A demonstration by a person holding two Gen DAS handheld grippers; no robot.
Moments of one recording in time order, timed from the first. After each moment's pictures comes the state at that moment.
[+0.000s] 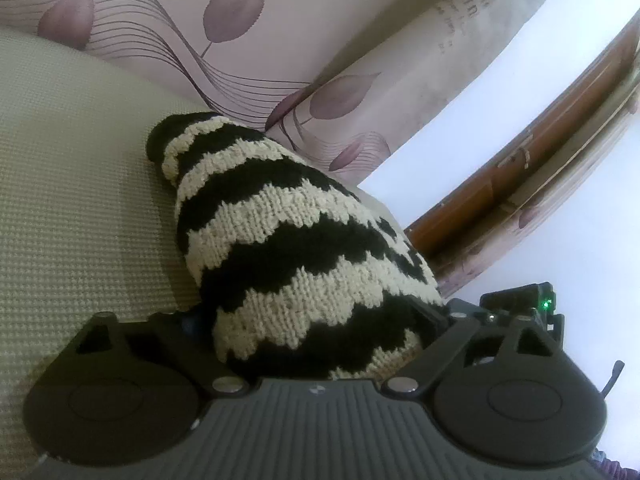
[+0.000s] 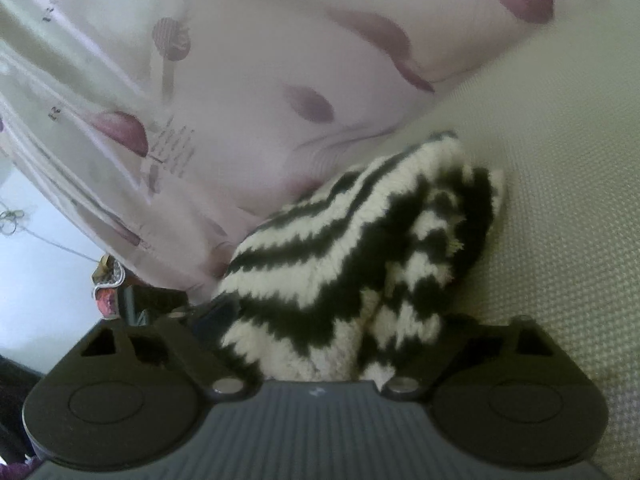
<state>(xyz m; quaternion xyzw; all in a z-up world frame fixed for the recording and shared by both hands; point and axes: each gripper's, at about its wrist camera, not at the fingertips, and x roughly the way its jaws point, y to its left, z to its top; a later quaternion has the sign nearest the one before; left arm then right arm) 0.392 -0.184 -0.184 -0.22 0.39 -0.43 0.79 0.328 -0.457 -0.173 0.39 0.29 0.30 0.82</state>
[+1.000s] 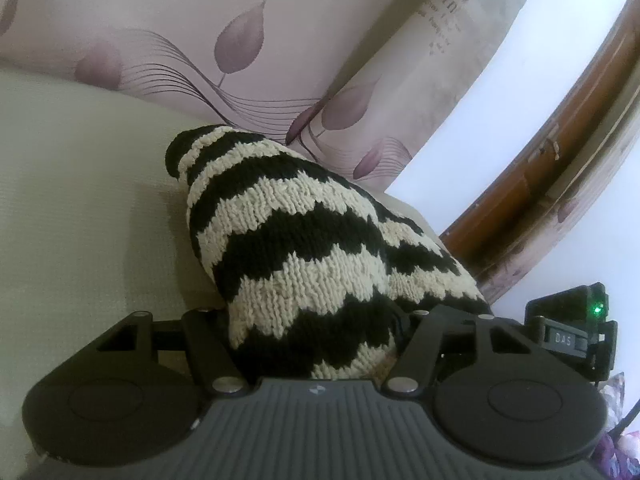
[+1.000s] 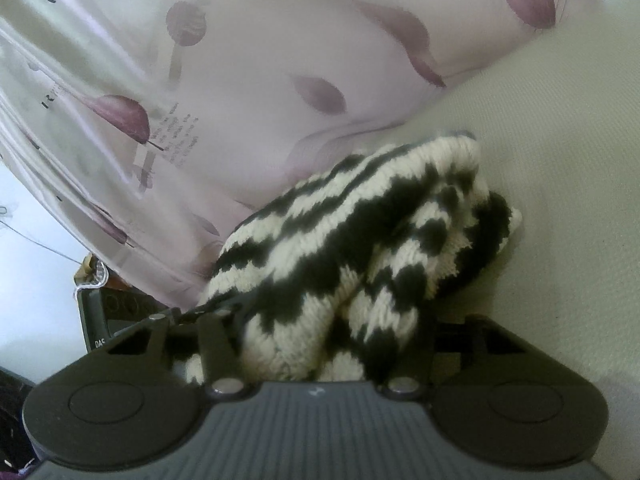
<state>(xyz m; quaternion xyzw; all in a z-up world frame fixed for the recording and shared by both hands) 0.335 -0.182 -0.152 -0.17 0.37 -0.36 0.84 0.289 -0.407 -0.153 0.37 0.28 0.27 0.85</state>
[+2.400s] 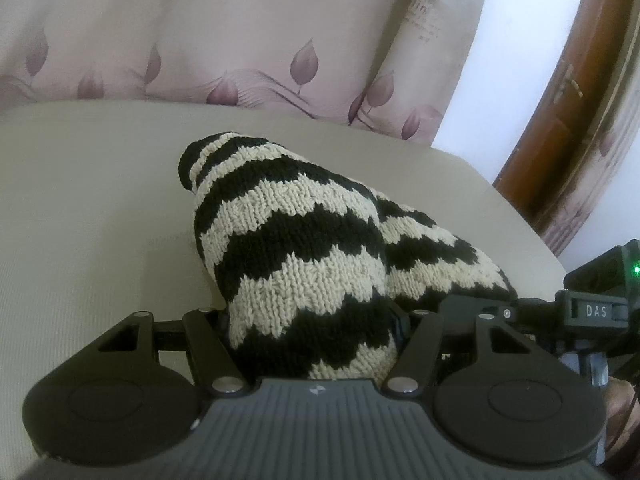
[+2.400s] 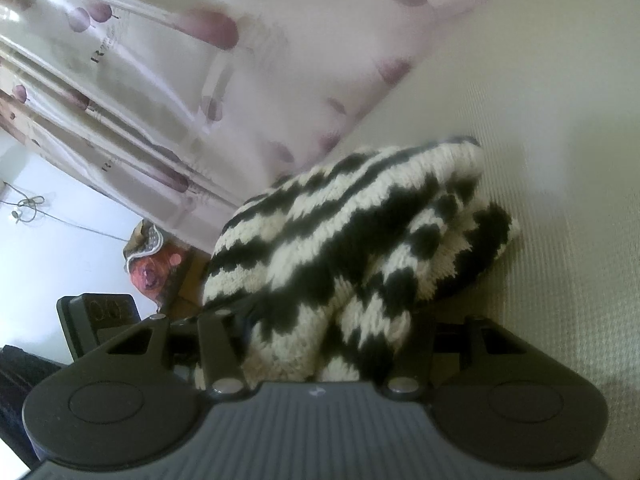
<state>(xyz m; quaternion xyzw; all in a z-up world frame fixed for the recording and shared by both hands) 0.156 -0.045 -0.110 -0.05 0.36 -0.26 0.89 0.144 -0.262 -0.150 0.41 0.30 0.30 0.81</state>
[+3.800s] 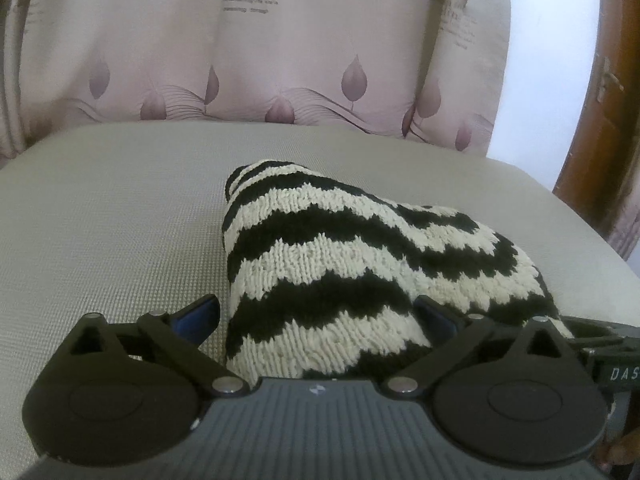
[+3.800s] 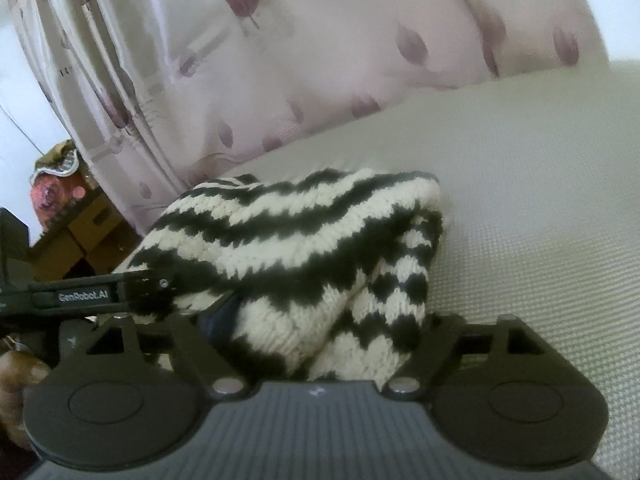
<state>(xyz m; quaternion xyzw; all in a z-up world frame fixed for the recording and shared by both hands) 0.119 -0.050 -0.132 -0.01 0.31 -0.16 0.94 0.096 -0.228 -0.154 0.19 0.25 0.18 0.93</state>
